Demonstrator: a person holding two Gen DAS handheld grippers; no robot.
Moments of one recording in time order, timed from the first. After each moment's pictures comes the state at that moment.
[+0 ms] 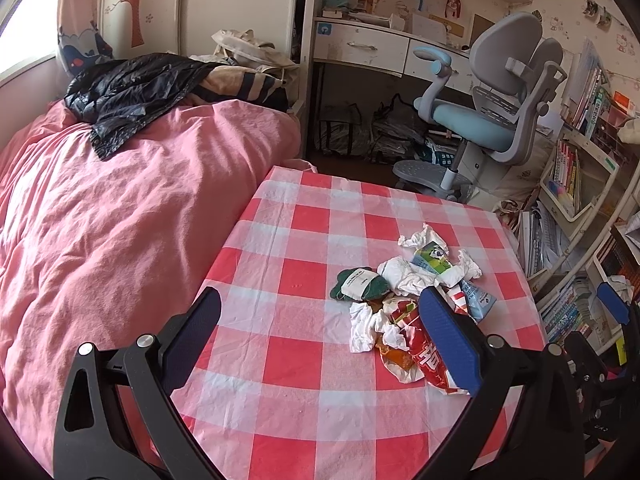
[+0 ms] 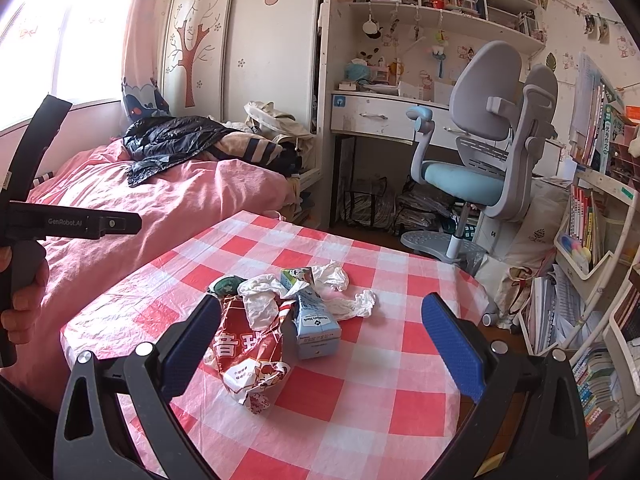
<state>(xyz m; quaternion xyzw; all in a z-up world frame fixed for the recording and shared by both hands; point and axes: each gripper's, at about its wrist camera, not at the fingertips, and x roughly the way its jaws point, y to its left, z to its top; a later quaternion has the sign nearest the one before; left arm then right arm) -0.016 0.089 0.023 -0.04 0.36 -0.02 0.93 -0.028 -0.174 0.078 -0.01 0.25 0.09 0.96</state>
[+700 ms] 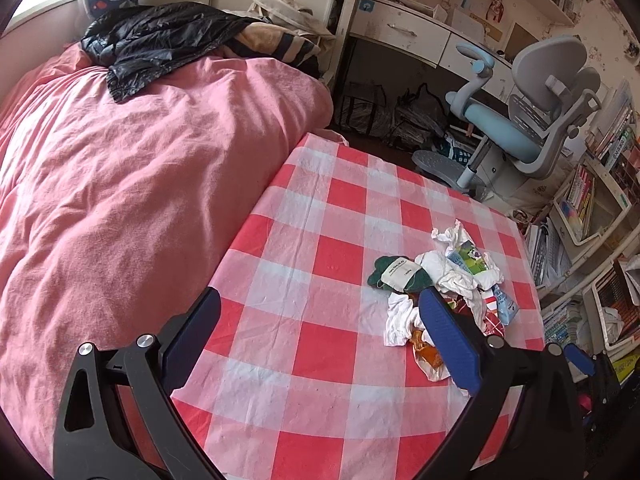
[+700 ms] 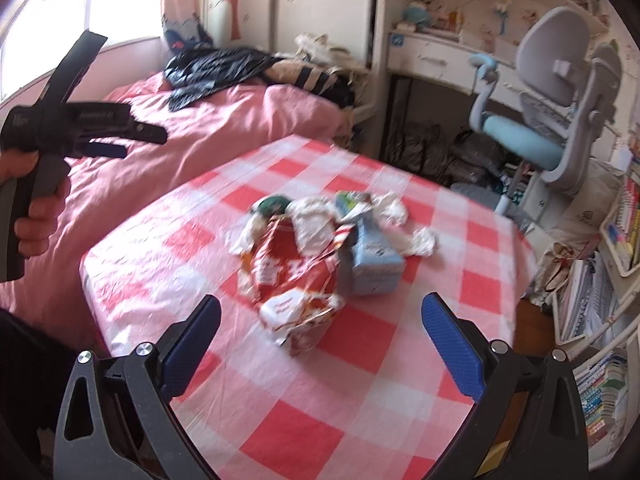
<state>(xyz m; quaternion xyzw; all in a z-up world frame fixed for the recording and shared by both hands) 0.008 0.136 -0.005 -0.11 0.41 0.00 0.90 -0.024 -0.143 0.035 -0.05 0.36 0.19 0.91</state>
